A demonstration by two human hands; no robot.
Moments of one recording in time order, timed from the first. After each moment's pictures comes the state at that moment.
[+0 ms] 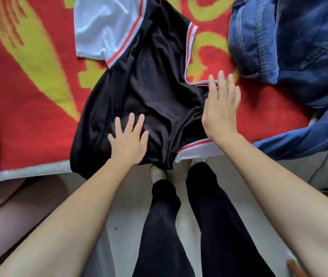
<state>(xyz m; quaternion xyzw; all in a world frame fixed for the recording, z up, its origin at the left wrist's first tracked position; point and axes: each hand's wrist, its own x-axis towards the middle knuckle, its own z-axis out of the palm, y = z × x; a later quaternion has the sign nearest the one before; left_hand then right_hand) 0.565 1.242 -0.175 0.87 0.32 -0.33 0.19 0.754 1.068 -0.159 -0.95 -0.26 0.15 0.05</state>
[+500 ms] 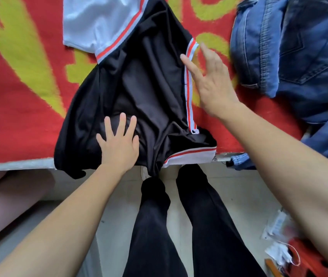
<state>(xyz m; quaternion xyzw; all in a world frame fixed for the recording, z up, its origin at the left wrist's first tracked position) 0.563 1.228 -0.187 0.88 0.32 -0.33 0.12 0.836 1.103 -0.162 -0.87 -0.45 0.21 0.00</state>
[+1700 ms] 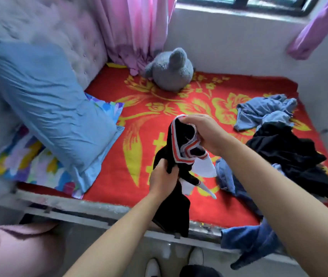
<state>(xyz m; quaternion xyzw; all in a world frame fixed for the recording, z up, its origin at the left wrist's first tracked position) 0.533 1.211 0.203 0.72 0.45 0.15 0.50 0.679 1.170 0.354 -0.68 -0.26 0.43 0.53</state>
